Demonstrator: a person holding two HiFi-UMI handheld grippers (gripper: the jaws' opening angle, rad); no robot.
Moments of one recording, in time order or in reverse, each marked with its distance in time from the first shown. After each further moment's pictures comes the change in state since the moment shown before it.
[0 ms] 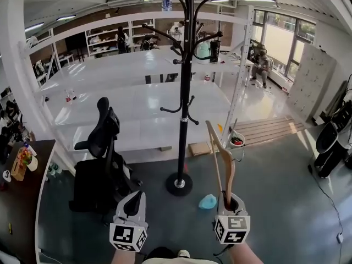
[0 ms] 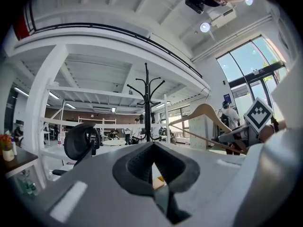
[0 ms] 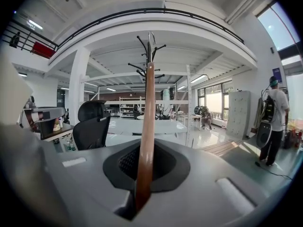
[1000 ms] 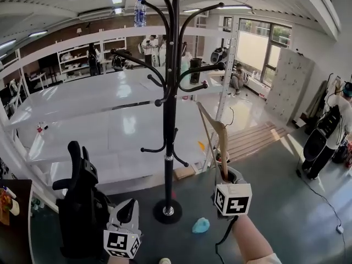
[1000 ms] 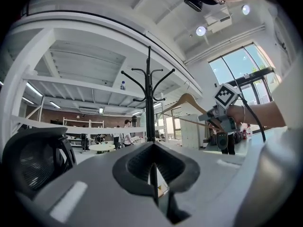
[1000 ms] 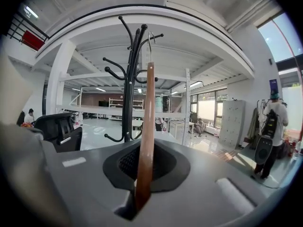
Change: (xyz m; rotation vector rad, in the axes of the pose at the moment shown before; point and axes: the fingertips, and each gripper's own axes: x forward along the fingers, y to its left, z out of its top) left arm 0.199 0.084 0.006 0.016 -0.024 -0.148; right arm 0.227 -0.065 0.156 -0.025 -0.022 -0.127
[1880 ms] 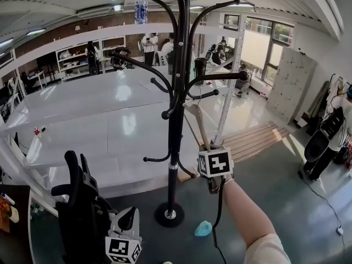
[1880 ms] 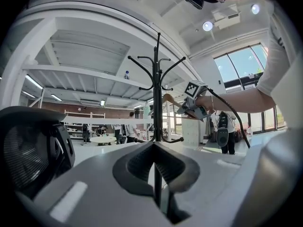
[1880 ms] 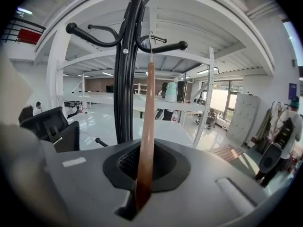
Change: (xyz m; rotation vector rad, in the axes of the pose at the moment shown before) left arm 0.037 0.036 -0.031 -0.045 0.075 0.009; right arm 0.166 0.033 0.035 -0.068 0.232 0.092
